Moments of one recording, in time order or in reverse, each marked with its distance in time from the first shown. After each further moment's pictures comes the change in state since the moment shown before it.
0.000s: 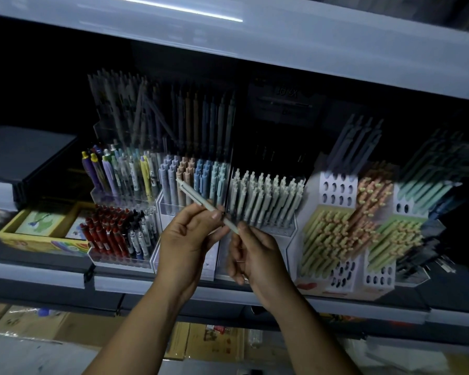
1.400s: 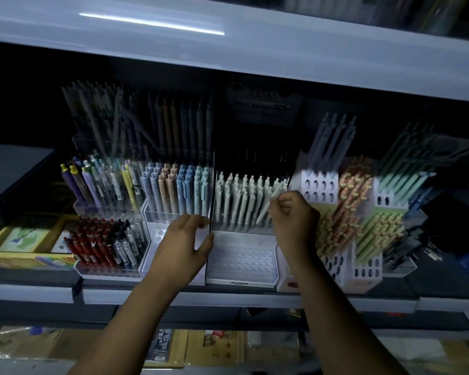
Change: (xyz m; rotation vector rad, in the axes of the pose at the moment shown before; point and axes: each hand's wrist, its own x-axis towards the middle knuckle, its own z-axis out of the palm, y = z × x) left_hand 0.036 -0.024 -0.031 1.458 -0.226 0.434; right_hand 0.062 -0.011 -0.096 -0.774 0.725 -0.615
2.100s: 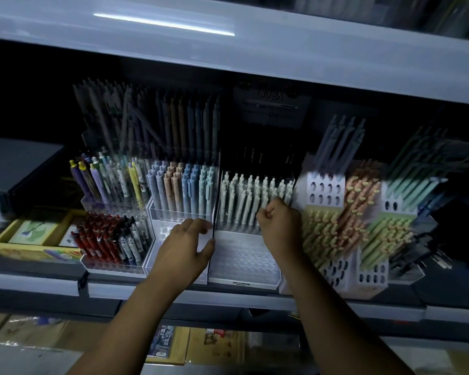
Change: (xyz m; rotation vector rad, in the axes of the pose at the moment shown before) left_hand -0.003 -0.006 0.005 0.080 -0.064 -0.060; right_hand 0.001 0.021 0.037 -0.248 -0.186 -0.071
